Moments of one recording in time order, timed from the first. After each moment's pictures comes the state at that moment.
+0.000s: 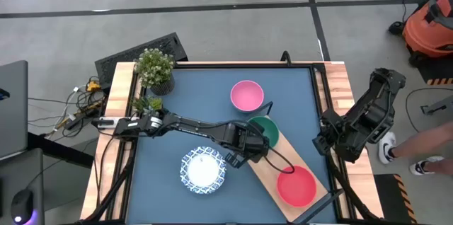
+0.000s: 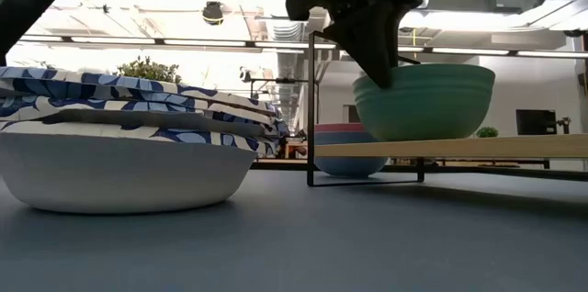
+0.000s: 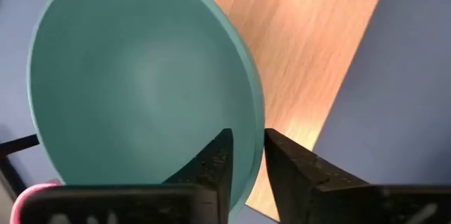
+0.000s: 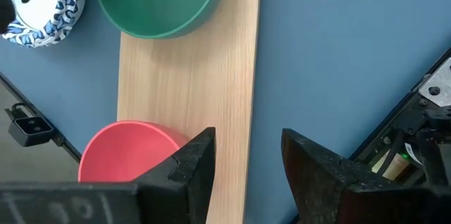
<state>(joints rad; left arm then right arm) -0.20 2.36 2.30 -1.08 -0.27 0.56 0.88 1.00 1.21 -1.56 0.37 1.80</state>
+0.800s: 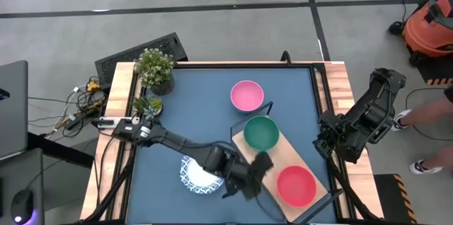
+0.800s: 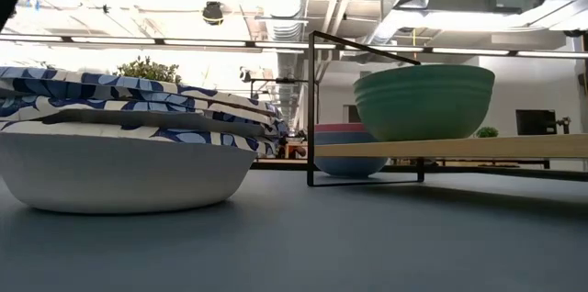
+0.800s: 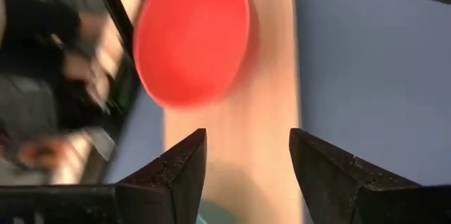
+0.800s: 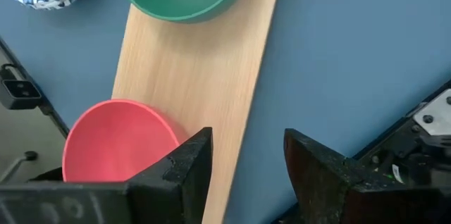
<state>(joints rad) -0.40 2.31 2.35 -0.82 -0.22 0.82 0.88 0.99 1.21 -1.54 0.37 1.62</state>
